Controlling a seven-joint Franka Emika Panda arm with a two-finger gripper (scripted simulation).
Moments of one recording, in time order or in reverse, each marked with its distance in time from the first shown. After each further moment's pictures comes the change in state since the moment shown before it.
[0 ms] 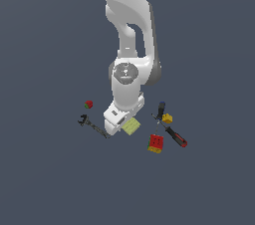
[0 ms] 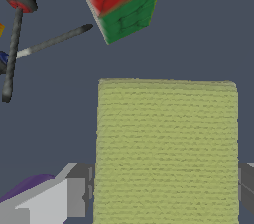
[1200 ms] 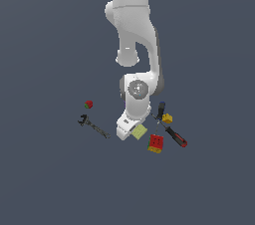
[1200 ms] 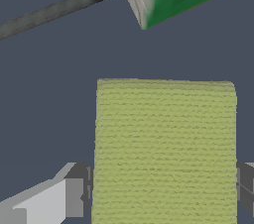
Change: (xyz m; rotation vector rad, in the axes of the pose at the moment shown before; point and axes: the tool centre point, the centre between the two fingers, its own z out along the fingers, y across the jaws) arm 0.023 -0.033 0.077 -0.002 0.001 0.001
